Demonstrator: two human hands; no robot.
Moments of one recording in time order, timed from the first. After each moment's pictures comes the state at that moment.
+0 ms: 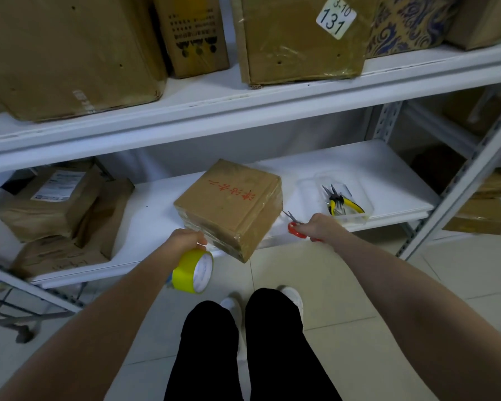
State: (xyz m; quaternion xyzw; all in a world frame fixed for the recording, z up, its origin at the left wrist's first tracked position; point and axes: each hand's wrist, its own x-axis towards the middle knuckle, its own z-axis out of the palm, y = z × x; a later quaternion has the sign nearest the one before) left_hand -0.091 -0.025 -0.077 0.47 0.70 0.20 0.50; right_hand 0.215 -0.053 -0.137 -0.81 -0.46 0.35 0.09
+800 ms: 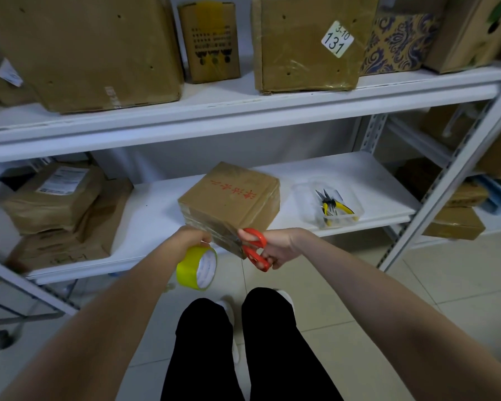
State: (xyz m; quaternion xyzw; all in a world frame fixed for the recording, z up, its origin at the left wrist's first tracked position) left_hand -0.093 -0.045 -0.060 0.49 0.69 0.16 0.51; right_hand 0.114 -0.091 -0.082 -0.54 -0.49 0.69 0.01
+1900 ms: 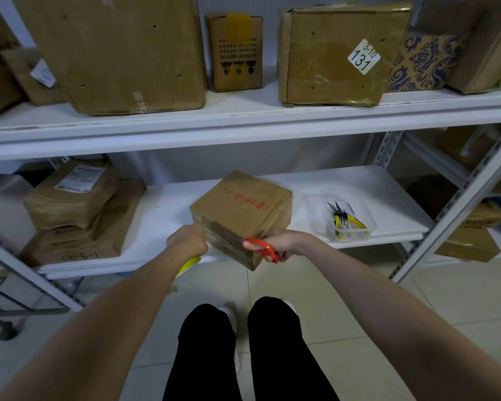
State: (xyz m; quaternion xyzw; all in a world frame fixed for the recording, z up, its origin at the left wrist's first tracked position) left_hand -0.114 -0.033 -0.063 0.71 0.69 -0.04 0.13; right_hand 0.104 -0.070 -0.075 -0.60 -0.56 0.56 0.06
